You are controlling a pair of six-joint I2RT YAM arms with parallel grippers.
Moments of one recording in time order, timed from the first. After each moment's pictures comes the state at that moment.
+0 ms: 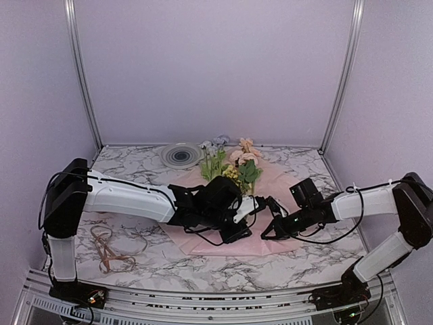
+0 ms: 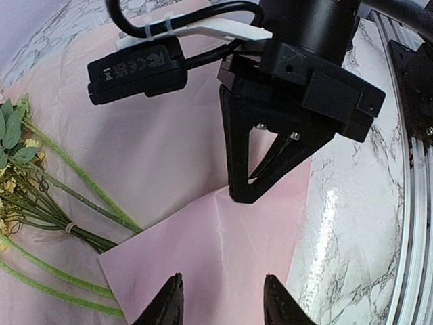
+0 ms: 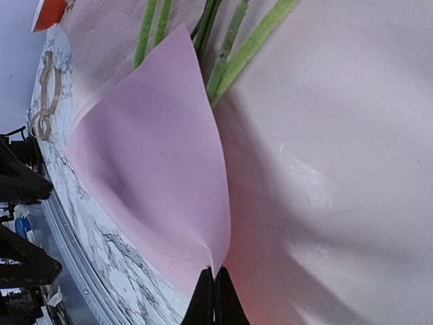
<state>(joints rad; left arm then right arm) -1.15 1.99 1.40 -0.17 0.07 0.10 0.51 1.46 0.60 -0.16 -0.61 0.34</state>
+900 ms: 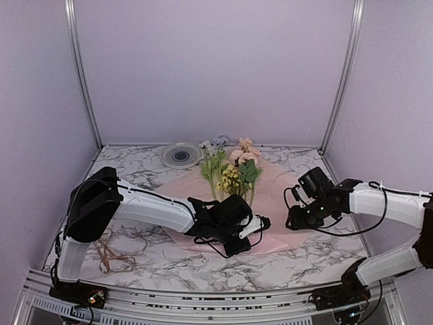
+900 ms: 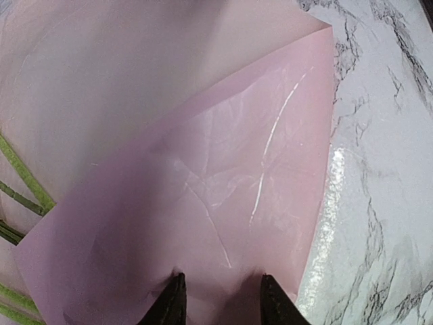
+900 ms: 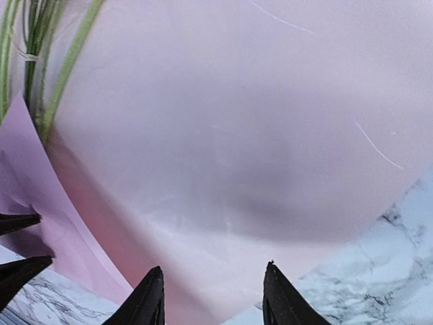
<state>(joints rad) -1.17 2.19 1.50 -0.23 0.05 0.15 0.52 1.26 0.73 -0.60 -0.03 0.44</state>
